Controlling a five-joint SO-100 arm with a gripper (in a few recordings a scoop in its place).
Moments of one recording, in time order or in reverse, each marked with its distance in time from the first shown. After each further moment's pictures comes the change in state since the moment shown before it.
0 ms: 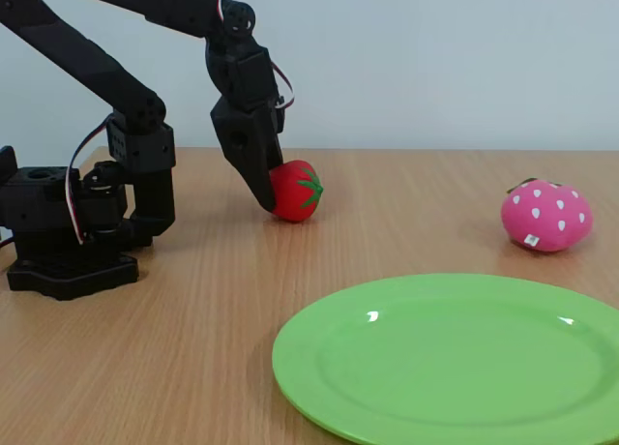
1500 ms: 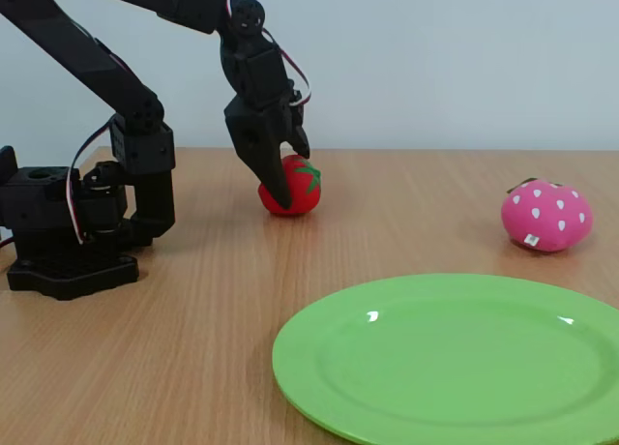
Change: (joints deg) arm 4.7 -2.8 -3.3 -2.6 1.8
